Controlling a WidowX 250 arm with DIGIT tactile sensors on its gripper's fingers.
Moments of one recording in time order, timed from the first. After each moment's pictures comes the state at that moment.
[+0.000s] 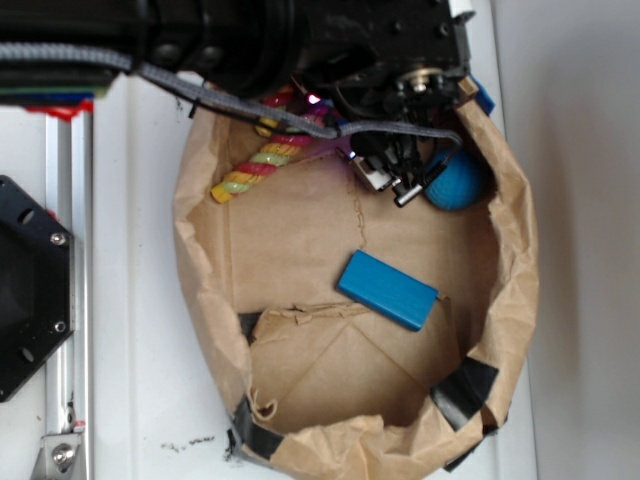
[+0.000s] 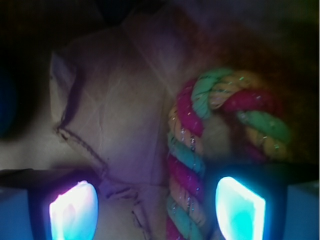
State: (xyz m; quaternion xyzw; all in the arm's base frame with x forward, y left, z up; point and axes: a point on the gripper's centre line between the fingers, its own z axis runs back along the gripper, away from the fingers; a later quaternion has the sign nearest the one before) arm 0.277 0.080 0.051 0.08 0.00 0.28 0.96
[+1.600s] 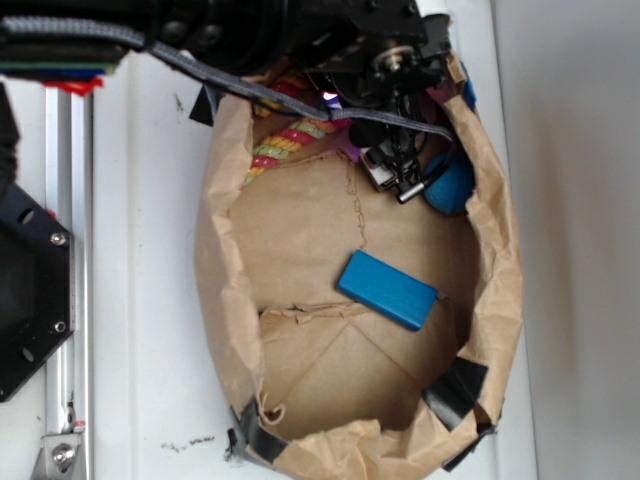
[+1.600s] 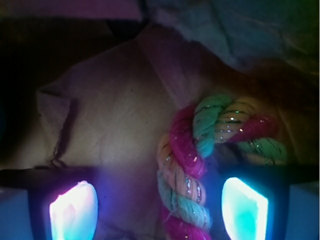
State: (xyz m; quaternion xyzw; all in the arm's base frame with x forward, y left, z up) arm 0.291 0.087 0.028 0.03 -0.05 0.22 0.97
